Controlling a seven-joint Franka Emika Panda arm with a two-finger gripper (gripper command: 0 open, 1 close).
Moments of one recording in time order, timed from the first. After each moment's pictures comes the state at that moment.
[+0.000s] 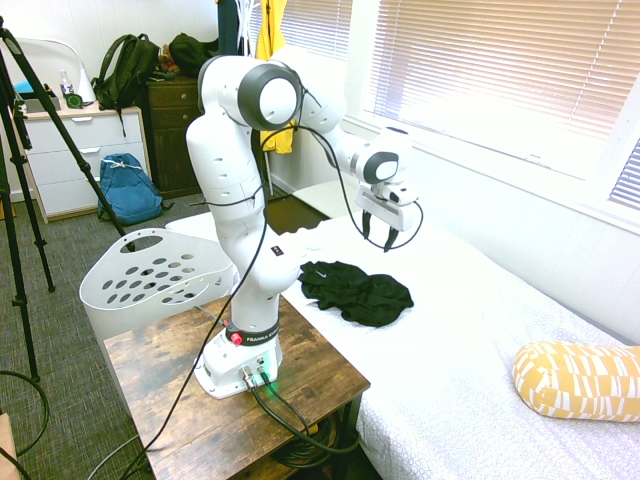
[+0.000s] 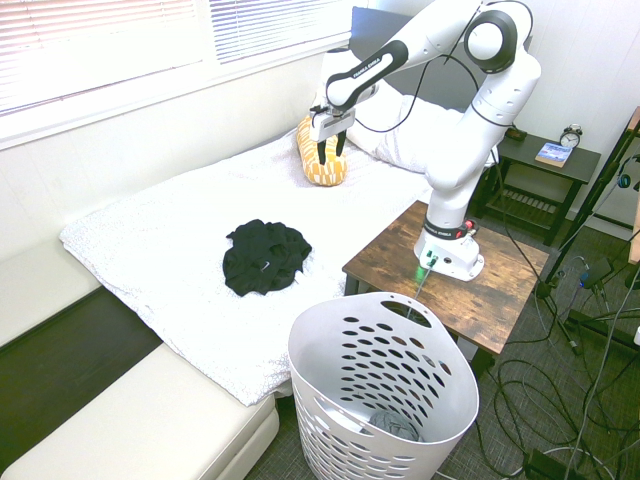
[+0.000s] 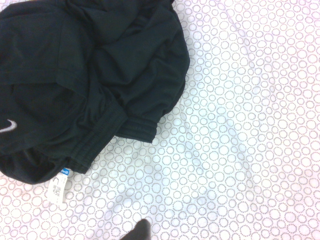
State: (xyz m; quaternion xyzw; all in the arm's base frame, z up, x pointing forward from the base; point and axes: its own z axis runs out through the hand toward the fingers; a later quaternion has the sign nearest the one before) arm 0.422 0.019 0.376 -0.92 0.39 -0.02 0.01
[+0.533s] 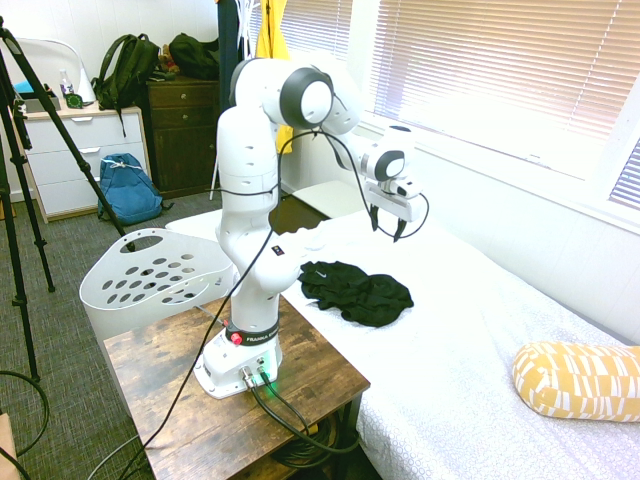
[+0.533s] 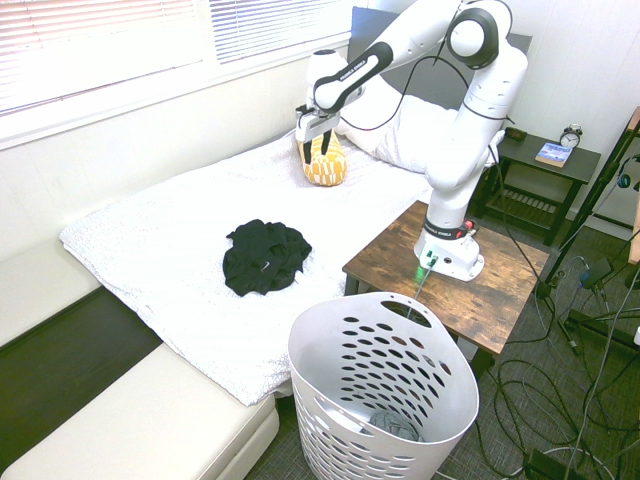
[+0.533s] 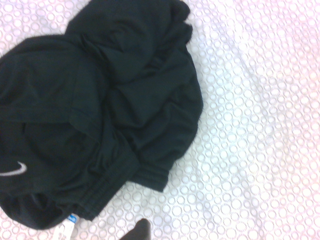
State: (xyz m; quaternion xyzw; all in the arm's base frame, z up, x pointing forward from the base) arm 0.508 0.065 0.361 -0.94 0.35 -0.05 0.02
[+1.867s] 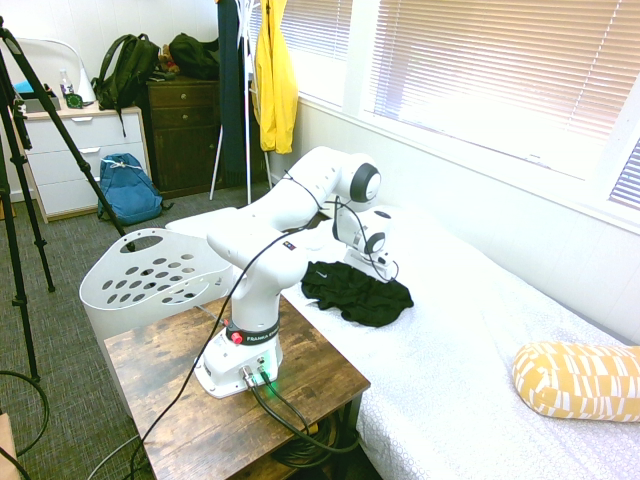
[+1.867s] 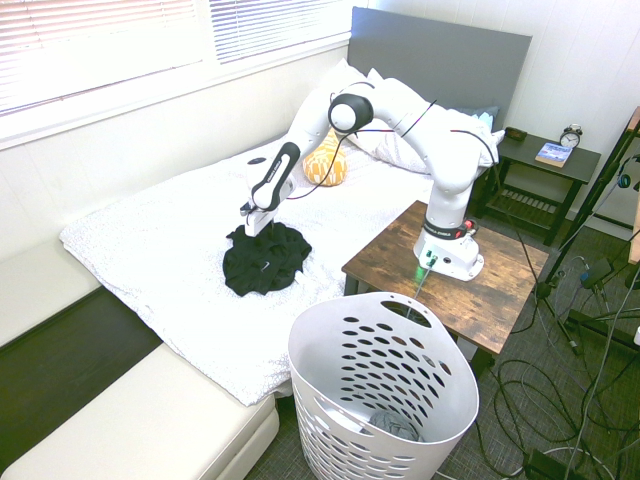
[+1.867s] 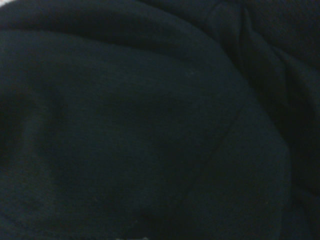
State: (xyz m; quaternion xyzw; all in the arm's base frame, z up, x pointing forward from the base) arm 0.616 0.188 0.008 -0.97 0.23 0.03 0.02
